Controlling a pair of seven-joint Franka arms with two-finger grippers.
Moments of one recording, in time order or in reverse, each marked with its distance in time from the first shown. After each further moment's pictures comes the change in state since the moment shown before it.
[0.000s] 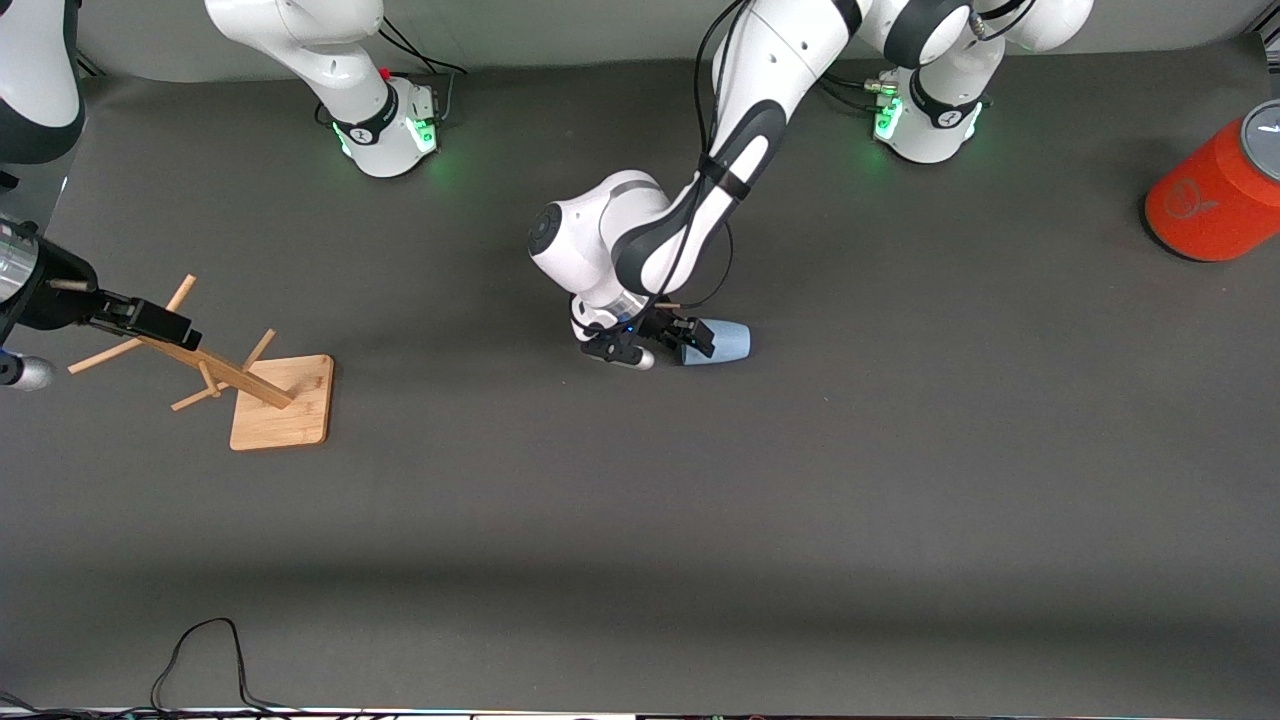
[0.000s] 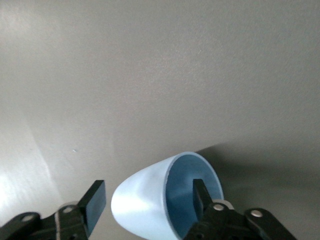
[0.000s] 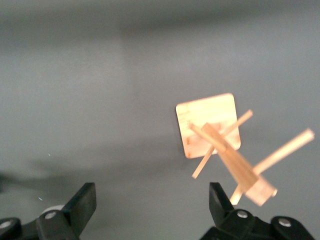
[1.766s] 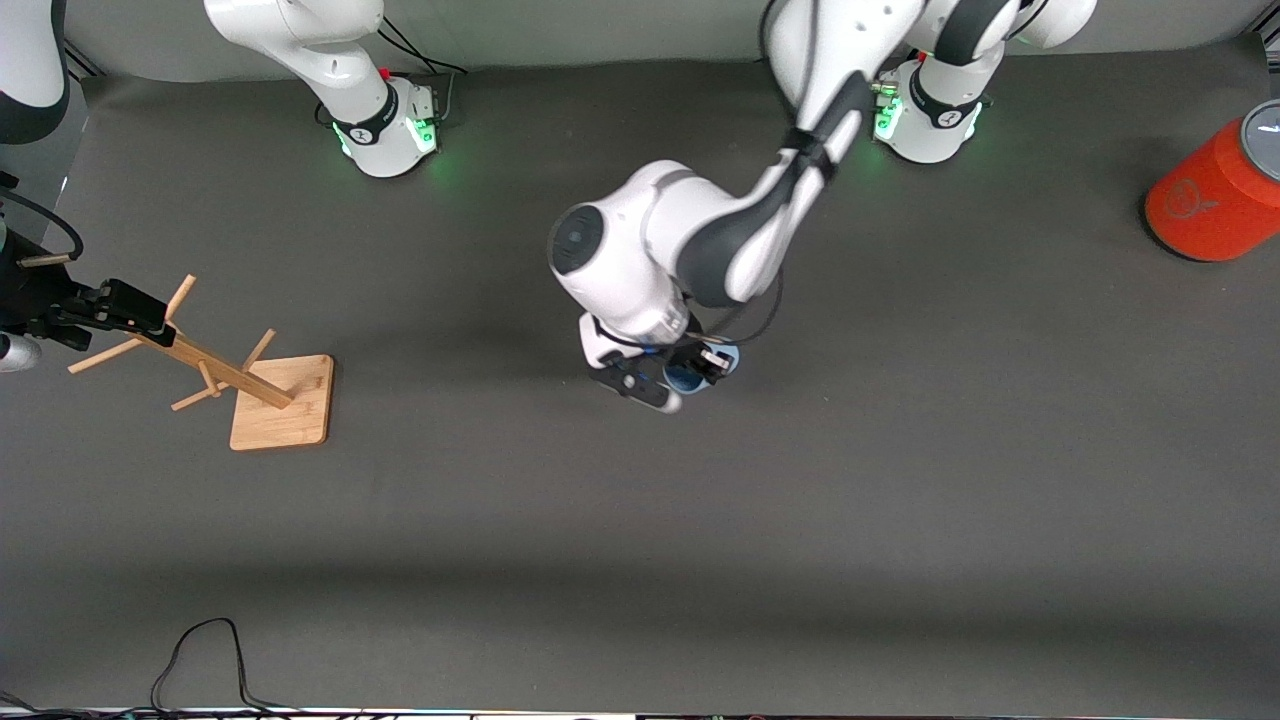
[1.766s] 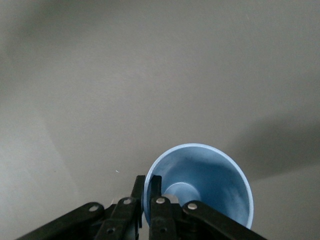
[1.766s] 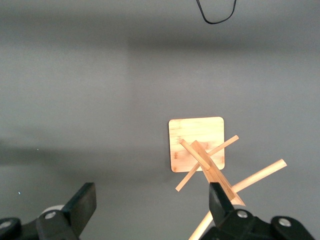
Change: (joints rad) left arm 0.189 -0.088 0.031 0.255 -0.244 -0.058 0.199; right arm 0.056 -0.015 -0.057 0.019 -0.023 0.022 -0.089
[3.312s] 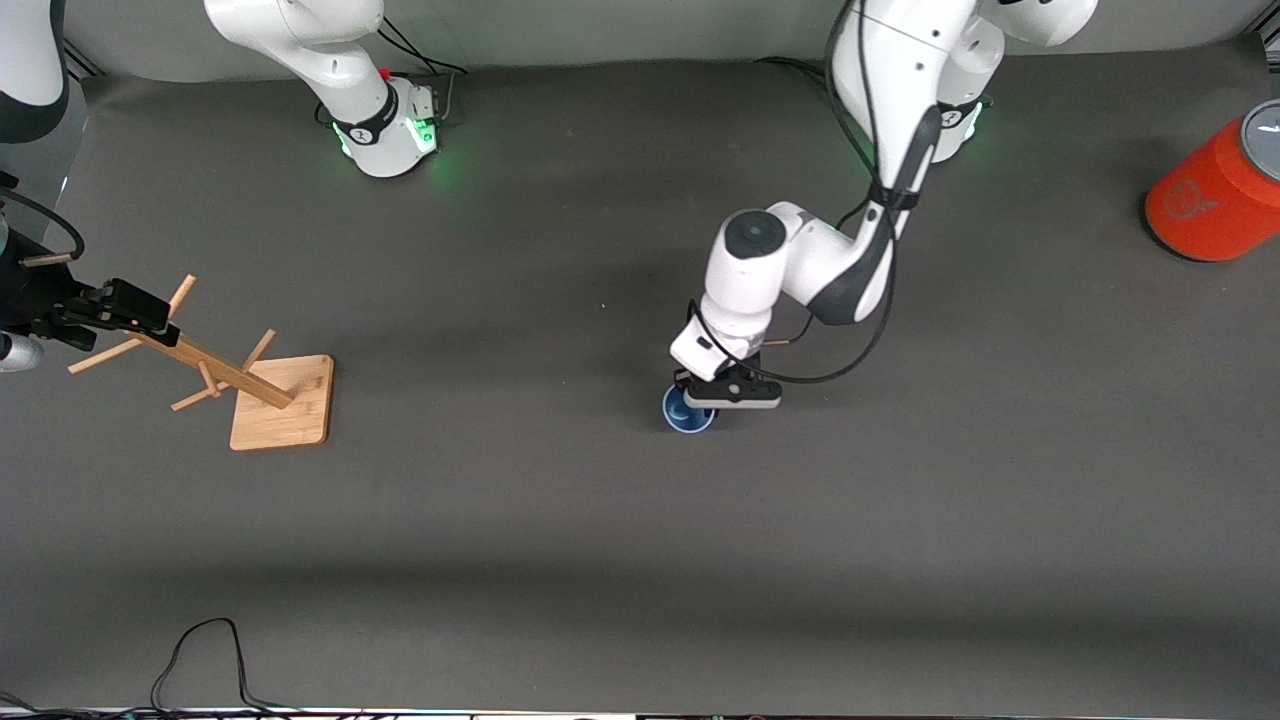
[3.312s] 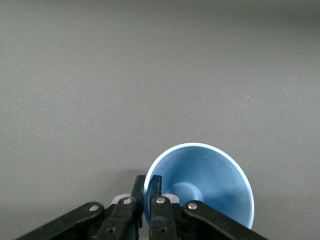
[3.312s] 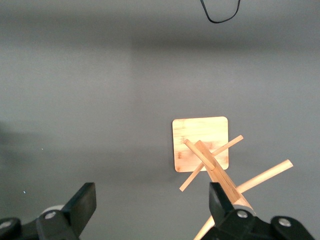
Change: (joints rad) left arm -0.103 -0.224 0.166 -0.853 -0.078 1.081 -0.466; right arm 0.002 0.002 -0.003 0.000 0.015 -0.001 0.002
